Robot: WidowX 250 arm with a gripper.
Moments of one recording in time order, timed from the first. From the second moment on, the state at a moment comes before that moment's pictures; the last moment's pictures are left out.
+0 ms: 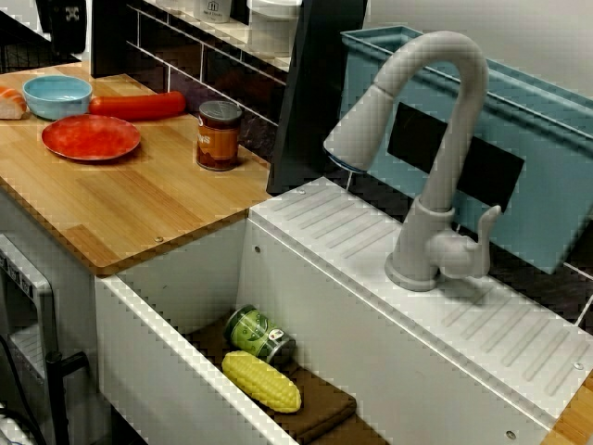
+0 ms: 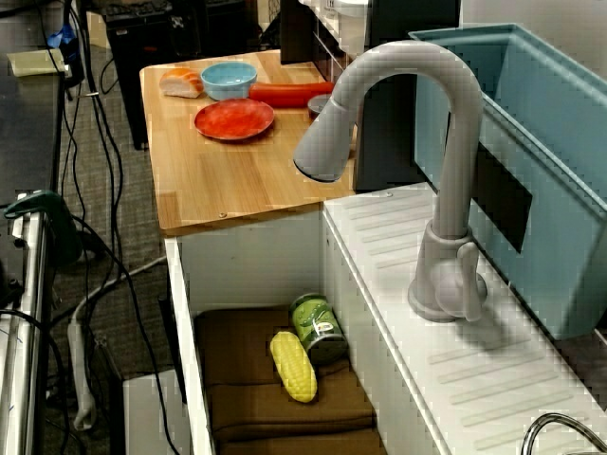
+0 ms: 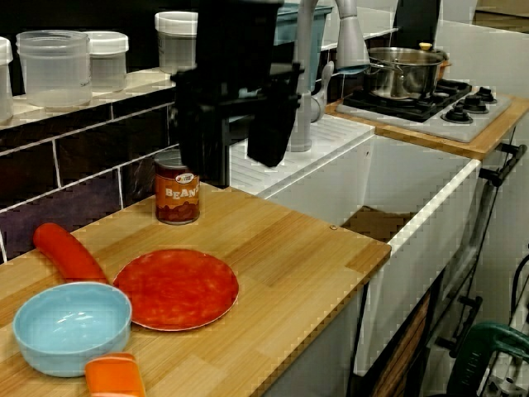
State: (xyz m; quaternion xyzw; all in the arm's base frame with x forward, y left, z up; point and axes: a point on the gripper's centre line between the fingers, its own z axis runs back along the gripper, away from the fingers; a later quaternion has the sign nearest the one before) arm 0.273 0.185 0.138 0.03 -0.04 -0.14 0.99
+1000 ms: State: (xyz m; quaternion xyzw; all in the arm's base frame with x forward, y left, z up) arm 0.304 0.229 0.079 0.04 0.02 -0.17 0.99
